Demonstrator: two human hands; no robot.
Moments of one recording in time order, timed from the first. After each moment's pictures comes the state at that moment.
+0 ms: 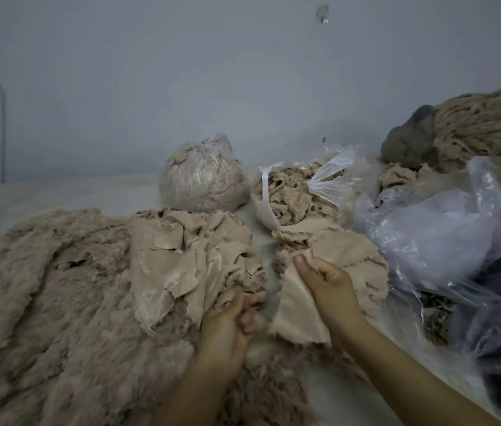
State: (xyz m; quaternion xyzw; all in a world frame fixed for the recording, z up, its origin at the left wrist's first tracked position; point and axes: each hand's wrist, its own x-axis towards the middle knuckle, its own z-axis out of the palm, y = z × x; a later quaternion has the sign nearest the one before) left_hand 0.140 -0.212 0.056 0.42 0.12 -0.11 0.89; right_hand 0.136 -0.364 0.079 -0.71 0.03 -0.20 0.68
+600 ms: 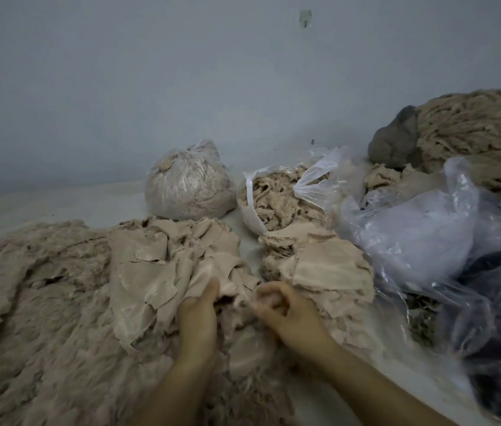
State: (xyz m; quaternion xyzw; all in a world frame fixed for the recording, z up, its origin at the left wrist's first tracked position) left_hand 0.154 -0.212 0.074 0.60 0.12 0.03 0.79; right_hand 0.126 -0.353 0.064 -0.82 0.01 -0.05 0.57
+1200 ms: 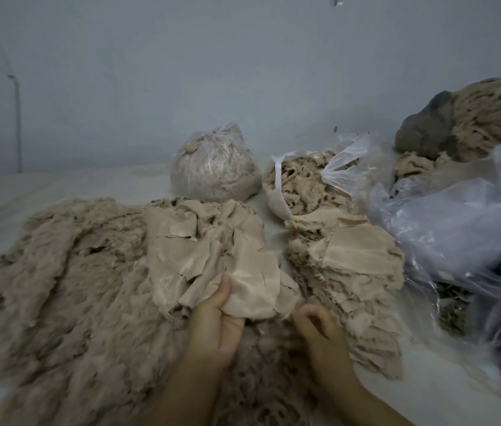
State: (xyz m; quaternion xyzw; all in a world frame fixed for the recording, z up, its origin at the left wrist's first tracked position) left_hand 0.128 -0.179 0.069 0.31 0.08 -0.08 0.94; right_hand 0.089 -0.323 0.024 -0.66 0.12 -0.05 0.74
